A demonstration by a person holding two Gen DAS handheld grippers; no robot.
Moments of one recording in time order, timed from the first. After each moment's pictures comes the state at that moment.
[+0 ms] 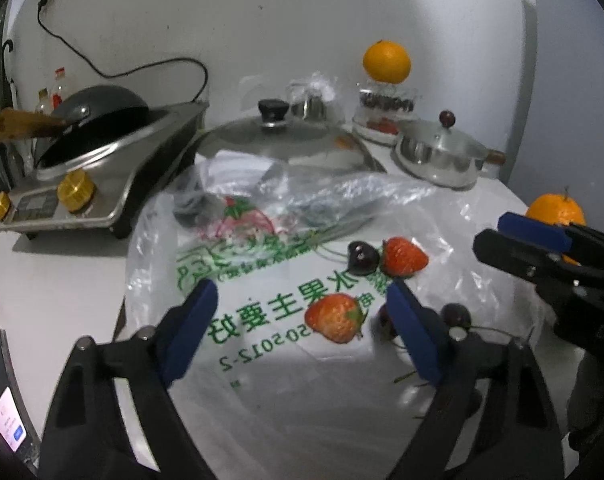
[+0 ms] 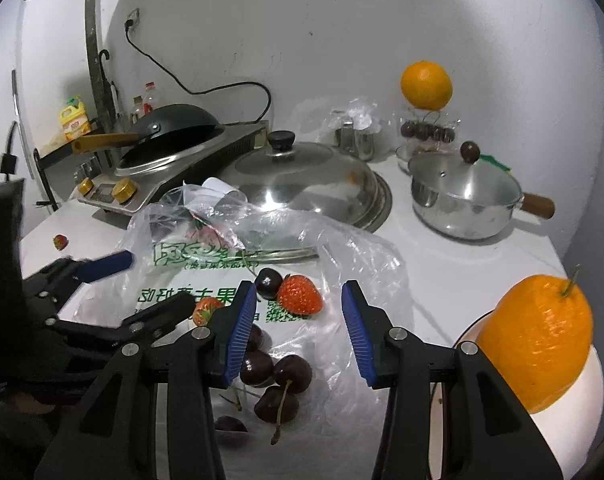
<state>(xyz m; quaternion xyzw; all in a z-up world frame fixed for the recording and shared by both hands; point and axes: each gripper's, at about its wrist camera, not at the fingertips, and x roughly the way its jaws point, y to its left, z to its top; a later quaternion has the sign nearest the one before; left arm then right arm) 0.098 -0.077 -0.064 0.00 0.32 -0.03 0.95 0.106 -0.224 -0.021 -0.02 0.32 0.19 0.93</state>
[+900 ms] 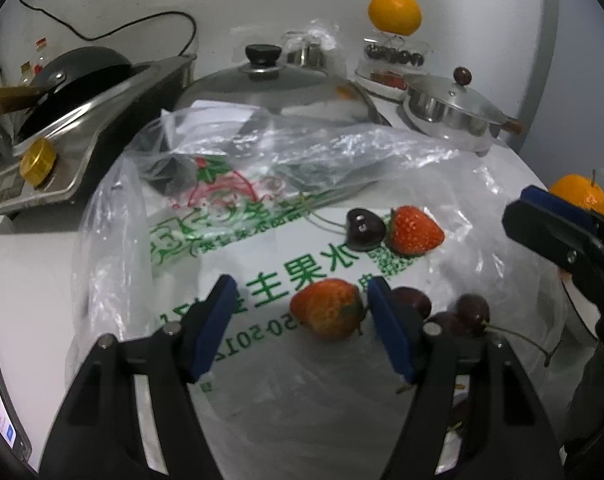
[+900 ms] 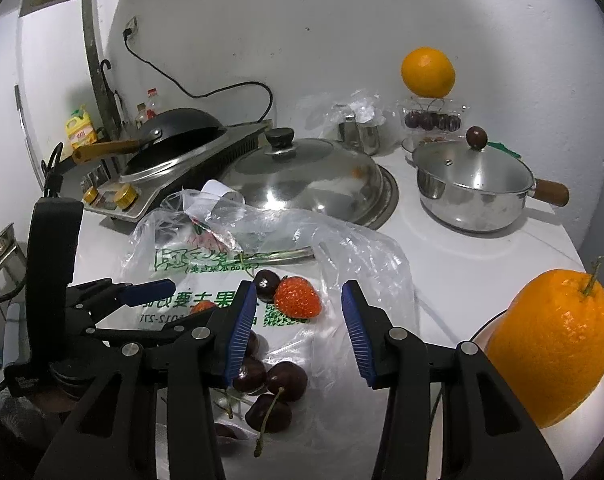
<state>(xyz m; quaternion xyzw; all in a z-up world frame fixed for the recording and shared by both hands) 0.132 -0.090 -0.087 -0.01 0.40 -0.04 0.91 0.120 -0.236 -0.026 0.00 0.33 0.20 0.92</state>
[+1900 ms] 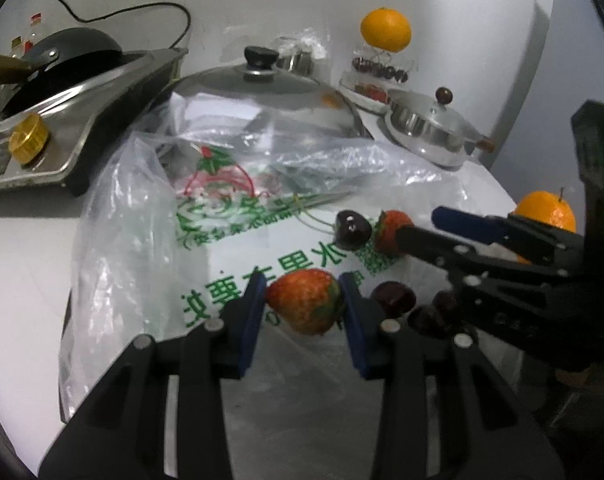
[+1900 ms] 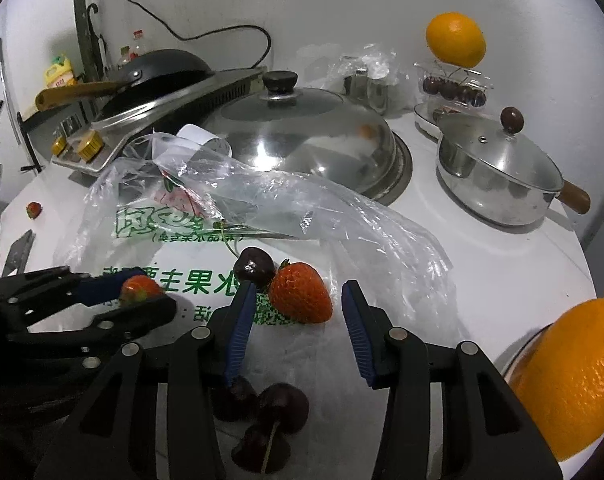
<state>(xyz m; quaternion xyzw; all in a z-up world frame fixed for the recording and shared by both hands) 0.120 -0.064 -0.080 -0.06 0.39 -0.09 0.91 0.159 -0.193 -0.059 -0.07 0.40 0.18 0.90</state>
